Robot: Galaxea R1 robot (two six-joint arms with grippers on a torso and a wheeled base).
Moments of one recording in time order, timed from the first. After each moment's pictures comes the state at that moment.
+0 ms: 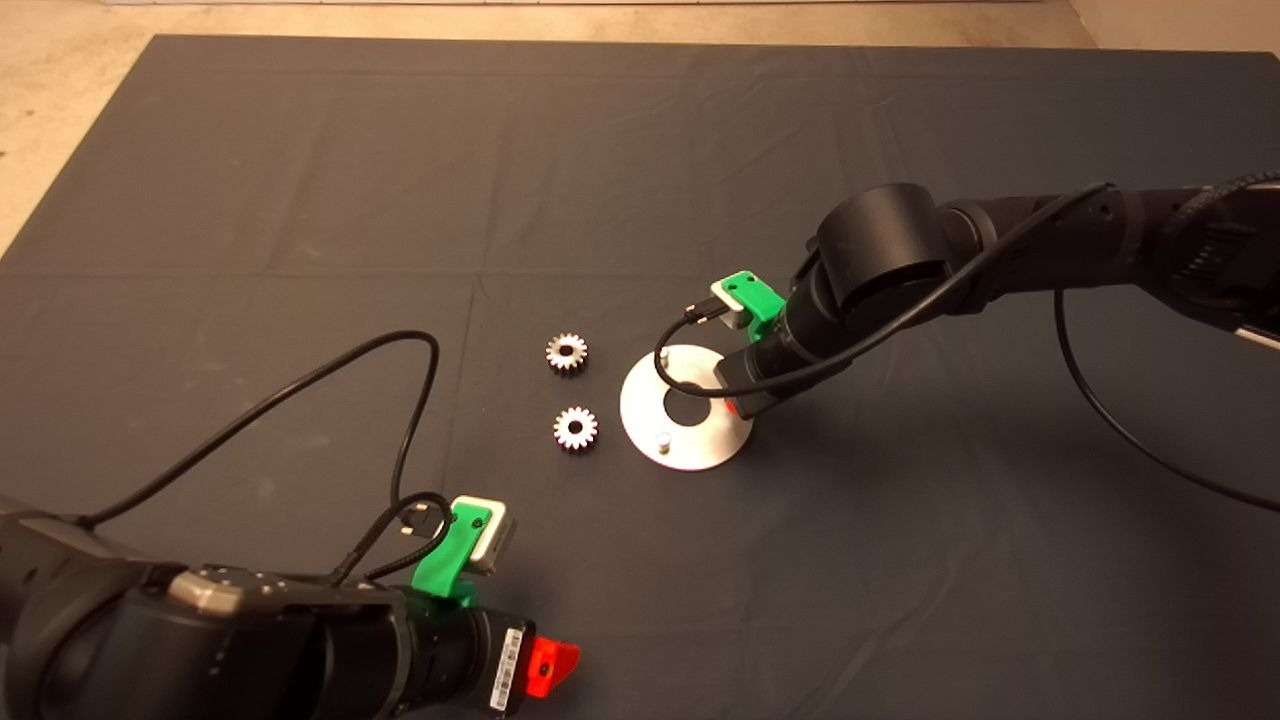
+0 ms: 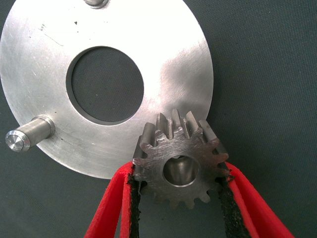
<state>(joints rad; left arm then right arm) 0.01 2.31 -0.33 0.88 1.53 -1.67 0.31 2.70 -1.04 -0.45 -1.51 1.22</state>
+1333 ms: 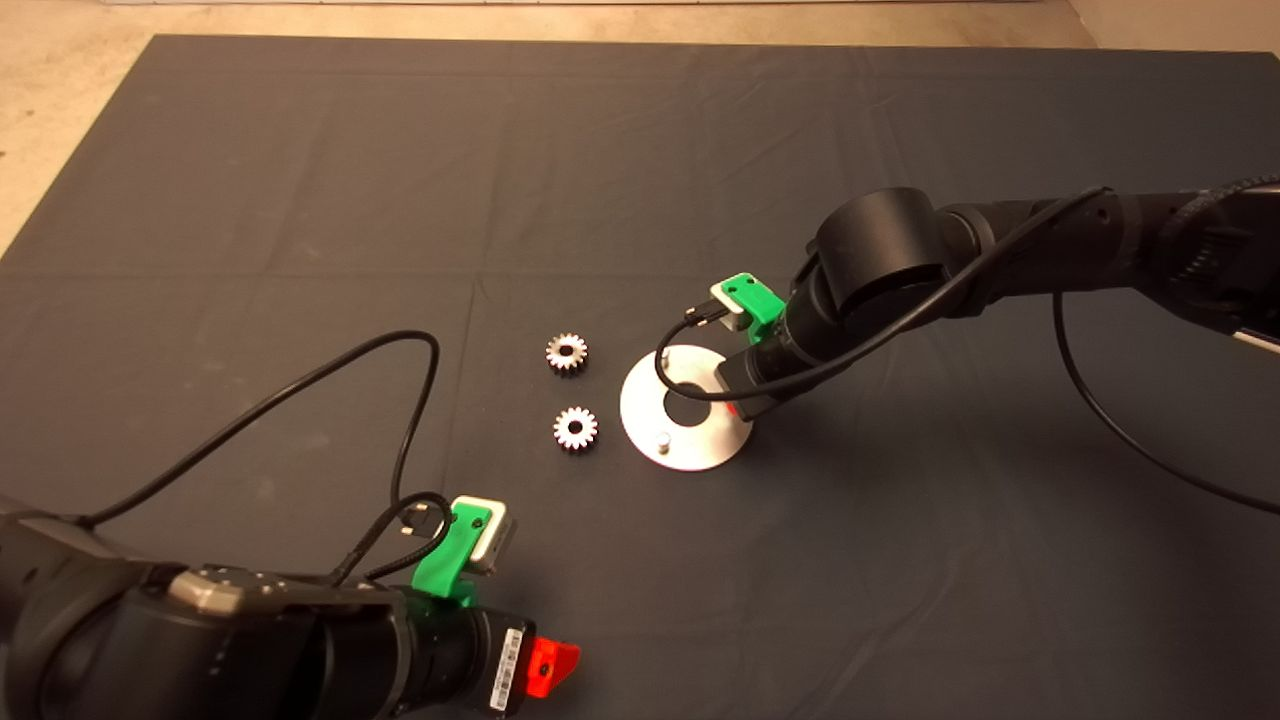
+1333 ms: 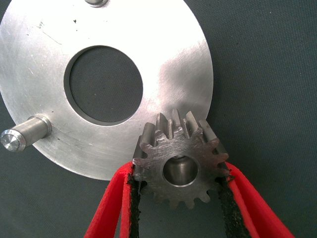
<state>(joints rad) 0.01 2.31 -0.33 0.88 1.53 -1.67 0.31 2.70 -1.04 -0.45 -1.52 1.21</state>
